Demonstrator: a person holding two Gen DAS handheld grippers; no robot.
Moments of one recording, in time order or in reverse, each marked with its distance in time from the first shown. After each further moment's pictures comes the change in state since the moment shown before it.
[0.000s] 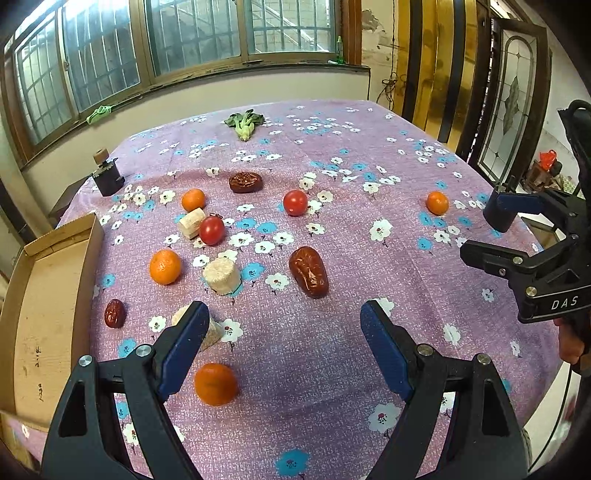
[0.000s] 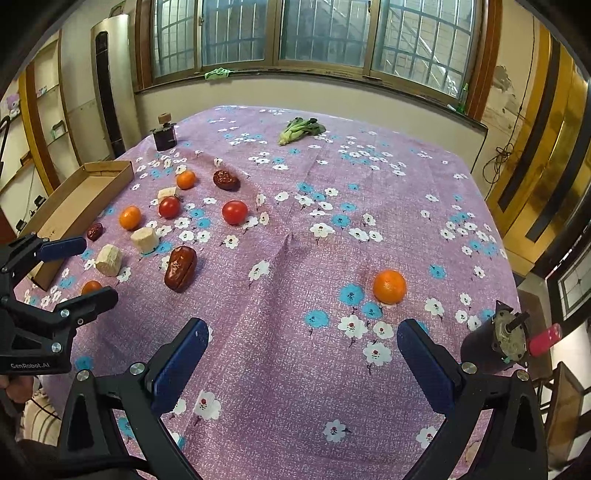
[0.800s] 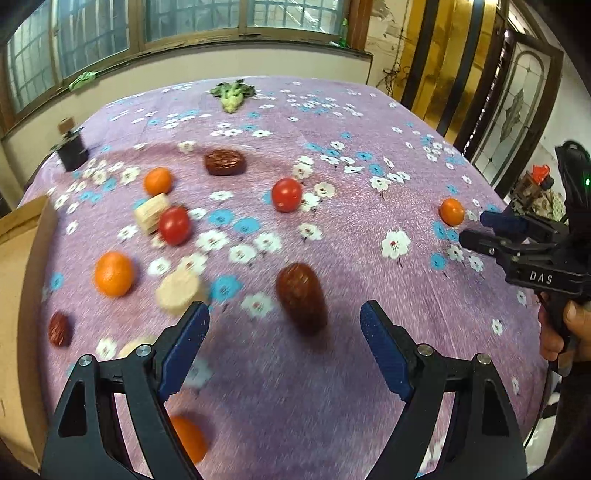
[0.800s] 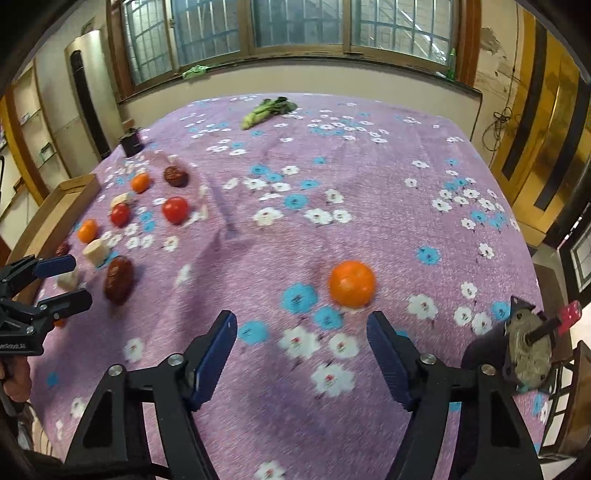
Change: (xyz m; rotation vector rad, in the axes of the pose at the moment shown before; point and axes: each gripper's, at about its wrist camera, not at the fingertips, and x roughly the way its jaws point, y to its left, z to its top) left arm 0.066 0.002 0.023 -0.062 0.097 -0.097; right arm 0.063 -0.071 0.003 0.108 0.051 0.032
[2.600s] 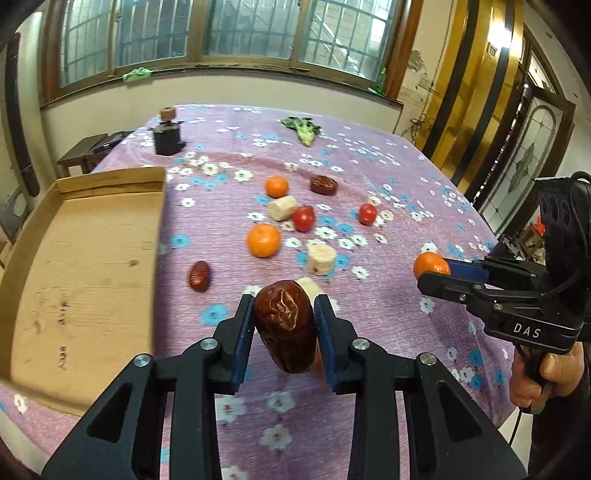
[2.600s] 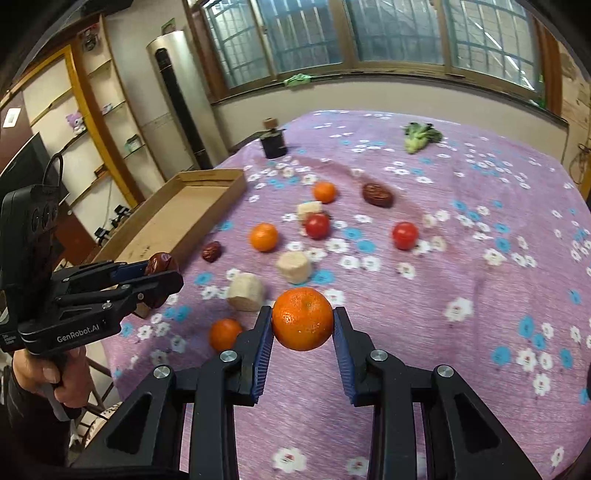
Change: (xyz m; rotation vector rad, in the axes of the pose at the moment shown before) left arm -0.104 0.111 -0.058 -0.162 -0.140 0.018; right arm -0.041 0.186 0.005 -0.131 -0.049 0.363
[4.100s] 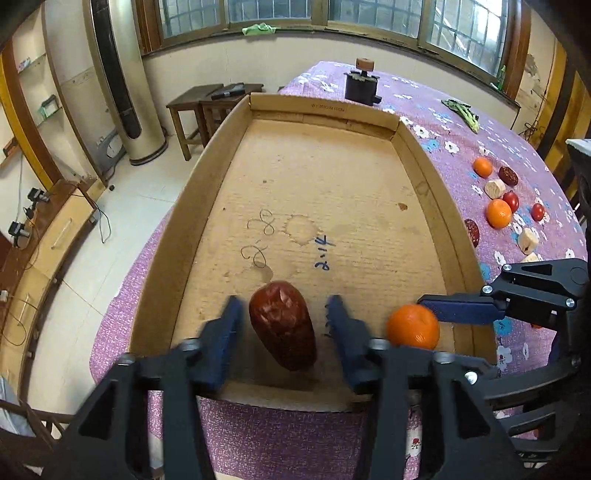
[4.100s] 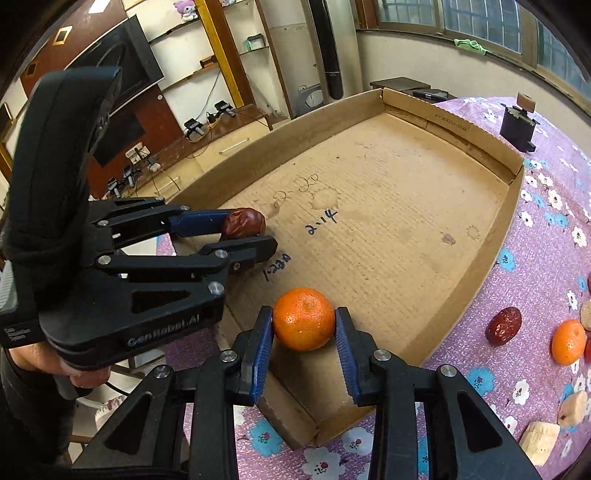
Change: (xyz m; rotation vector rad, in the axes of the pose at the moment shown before) left arm -0.010 0.178 -0.041 -0.172 0.121 0.376; right arm 0.172 0.235 0.029 -0.403 0.268 0.277
